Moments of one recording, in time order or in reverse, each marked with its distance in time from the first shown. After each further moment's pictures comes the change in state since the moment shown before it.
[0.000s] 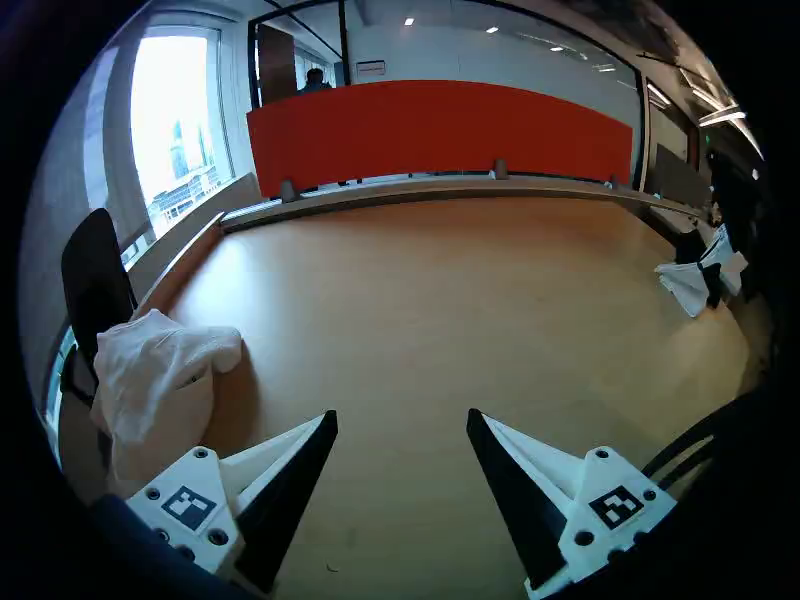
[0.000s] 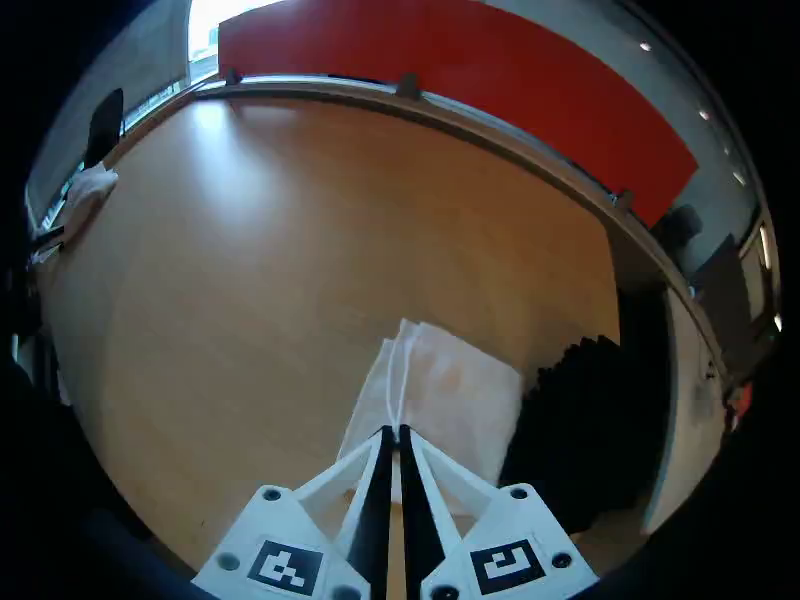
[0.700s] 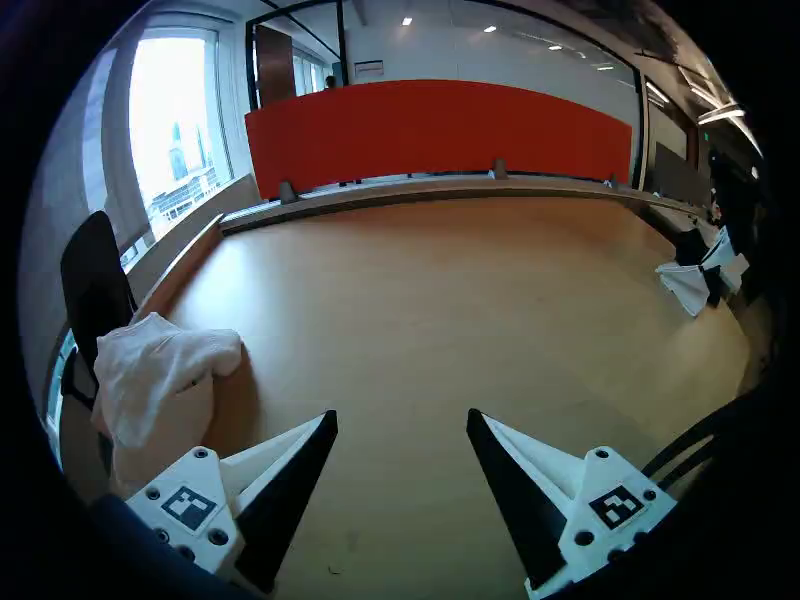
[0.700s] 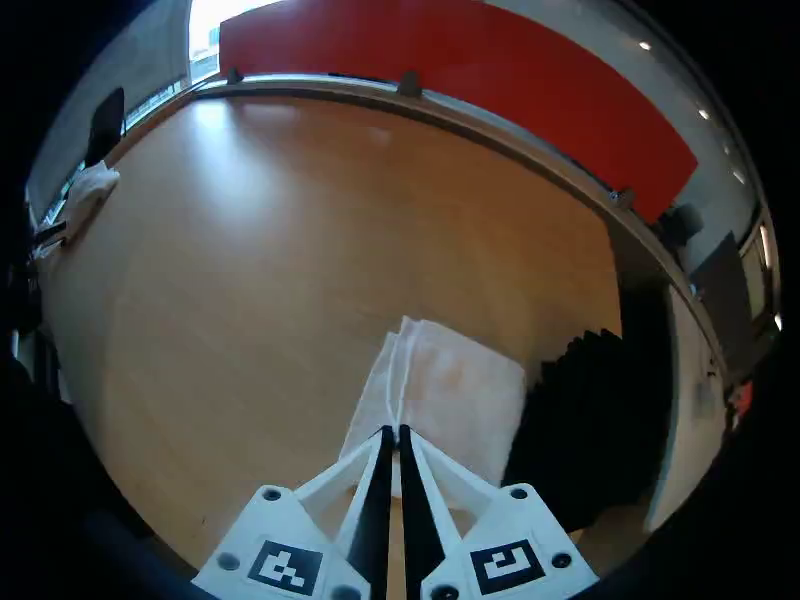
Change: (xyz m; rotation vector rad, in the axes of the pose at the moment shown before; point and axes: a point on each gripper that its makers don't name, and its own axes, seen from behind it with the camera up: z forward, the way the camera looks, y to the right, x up) left arm 0.003 -0.001 0.003 0.000 -0.001 0.008; right arm -0.007 -0.009 0.004 0.010 -0.004 0.007
